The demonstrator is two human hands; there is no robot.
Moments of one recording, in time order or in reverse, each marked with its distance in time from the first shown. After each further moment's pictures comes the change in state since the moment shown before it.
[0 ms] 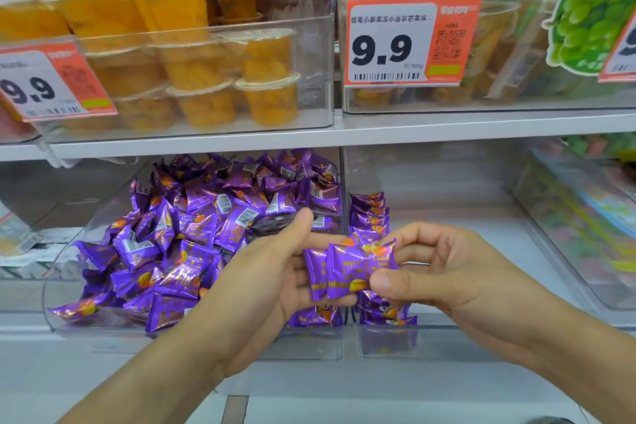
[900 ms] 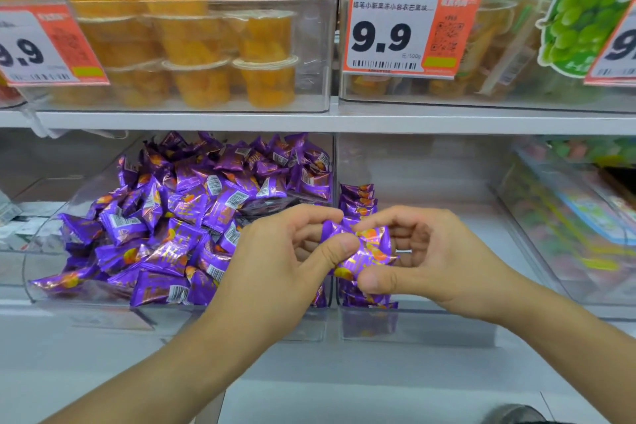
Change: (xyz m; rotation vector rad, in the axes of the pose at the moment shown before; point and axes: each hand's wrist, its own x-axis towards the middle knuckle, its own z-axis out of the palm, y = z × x) left_hand 0.000 -0.023 0.006 0.630 0.176 0.537; right_hand 0.003 -0.009 -0.008 -0.409 -0.082 -0.174
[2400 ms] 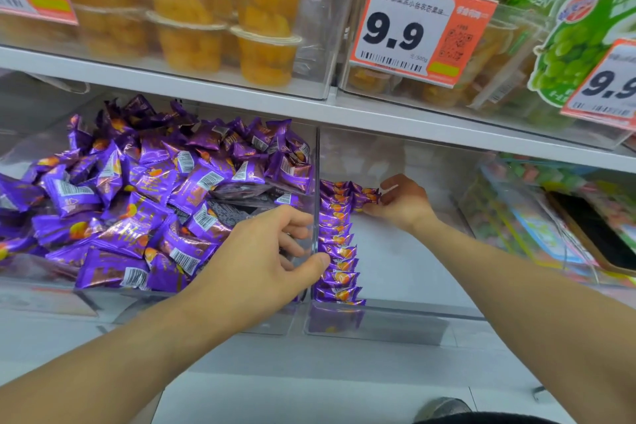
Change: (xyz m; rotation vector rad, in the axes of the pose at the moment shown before) left_hand 0.012 -0.043 0.006 0.144 -0.095 -0.027; right_hand 0.128 0.135 -0.099 -0.628 0.509 0.318
